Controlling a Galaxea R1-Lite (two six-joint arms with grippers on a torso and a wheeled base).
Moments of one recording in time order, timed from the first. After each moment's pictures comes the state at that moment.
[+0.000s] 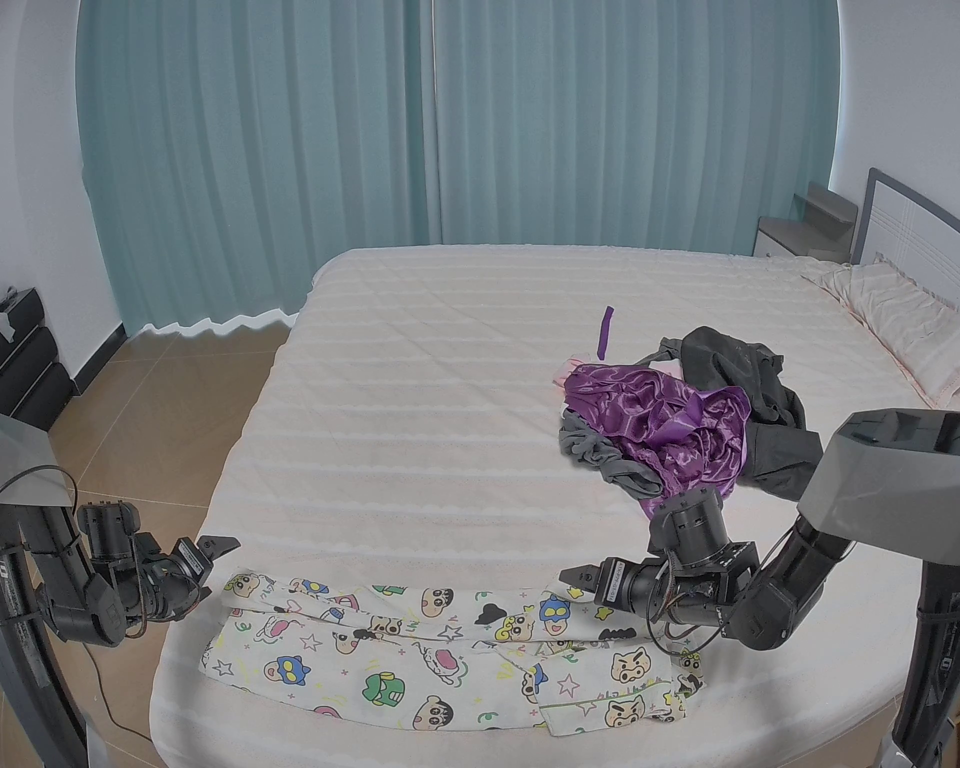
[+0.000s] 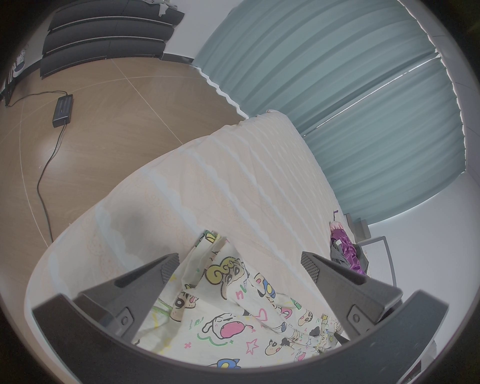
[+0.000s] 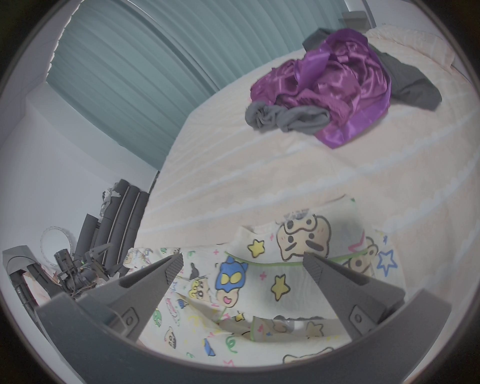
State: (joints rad) left arm 0.25 2.21 -0.35 -1.19 -0.40 -0.72; right arm 0.54 2.22 -0.68 -0.83 0.01 0.72
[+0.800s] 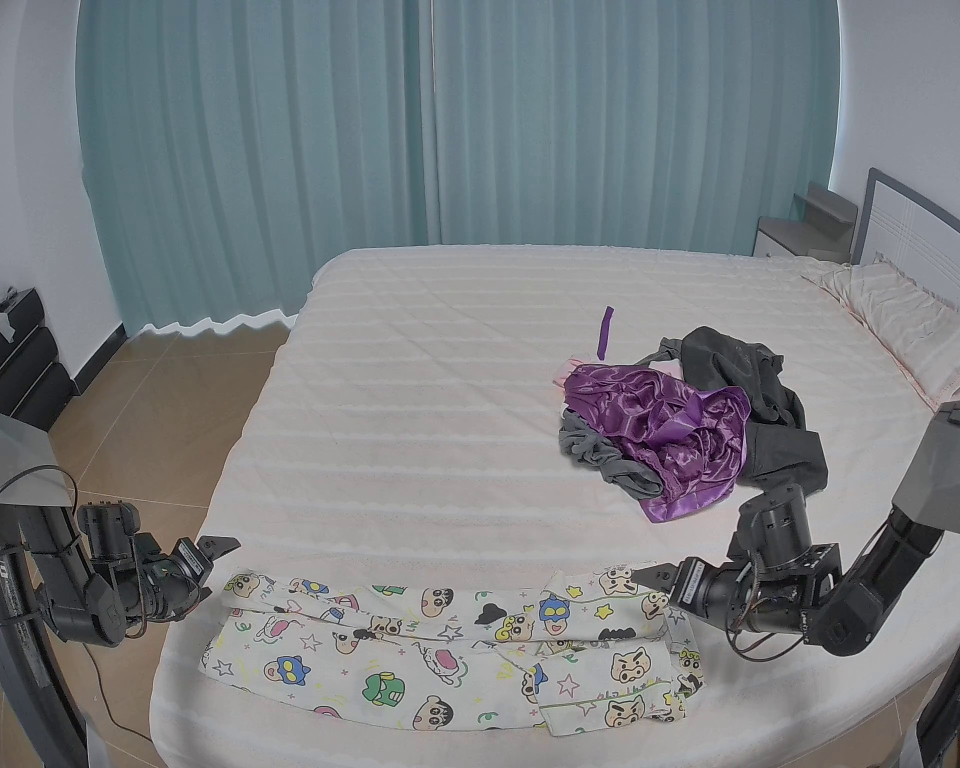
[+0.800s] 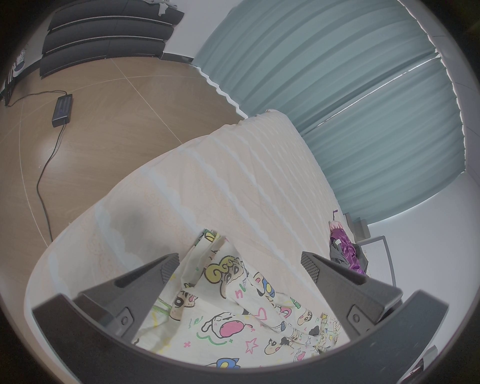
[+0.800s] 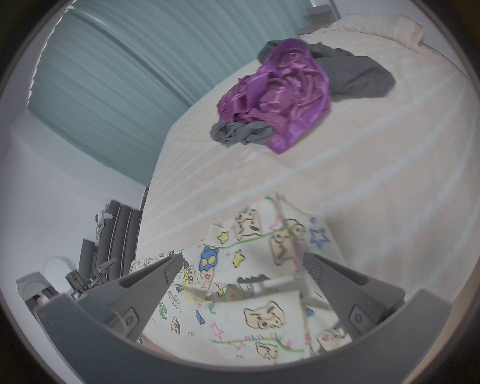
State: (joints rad) left arm 0.25 2.21 -0.35 -1.19 -0.40 -0.72; right arm 0.45 2.00 -0.43 -0.83 0.00 0.82
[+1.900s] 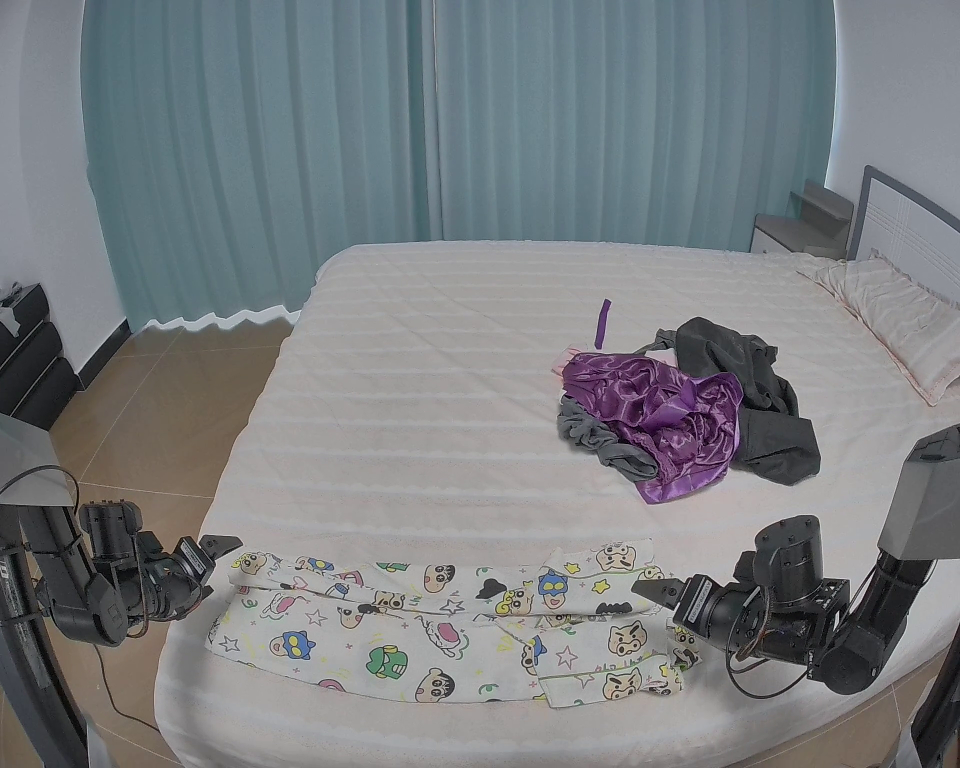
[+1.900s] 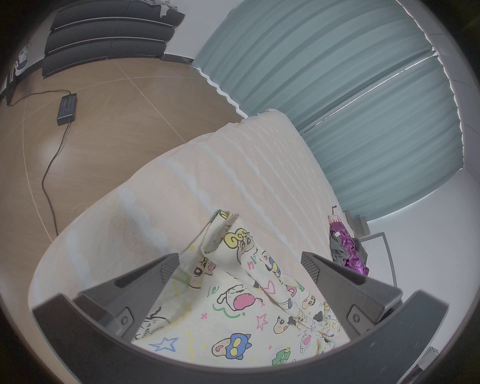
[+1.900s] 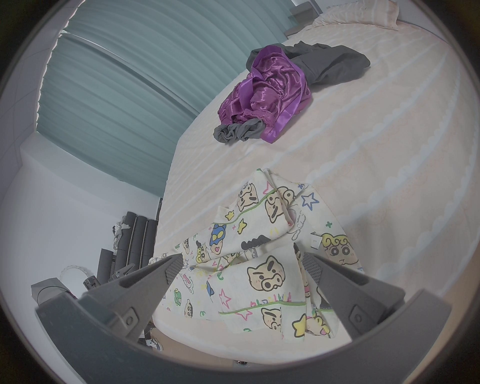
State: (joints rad) left arm 0.25 2.21 -0.35 -1.19 -0.40 -0.72; right arm 0.48 2.04 -0.24 -1.17 0.01 0.91
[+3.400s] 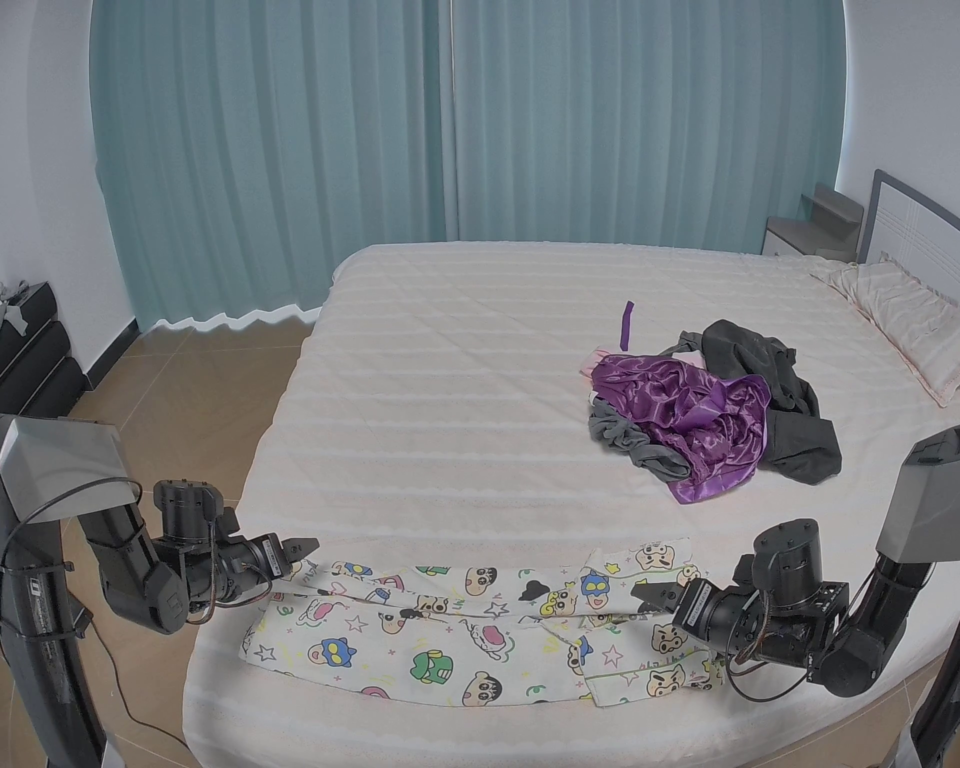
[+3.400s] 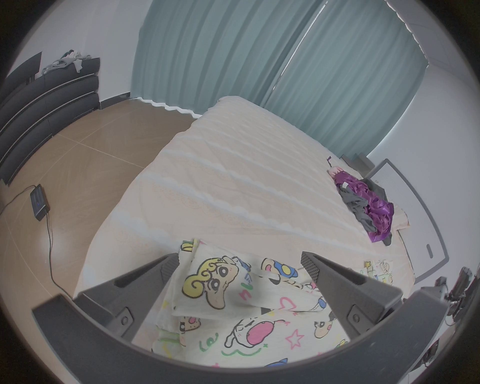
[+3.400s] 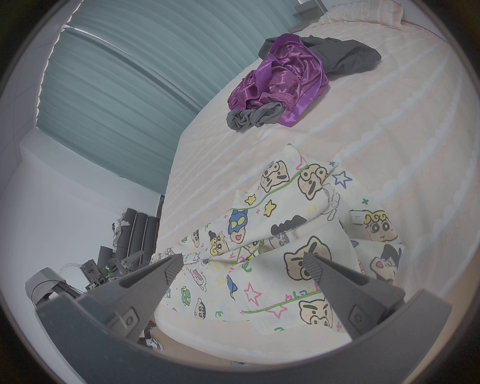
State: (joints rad) left arm -0.03 2.25 -0.53 -1.07 -0.21 -0.41; right arm 0.49 2.05 -0.23 -1.17 0.00 0.91
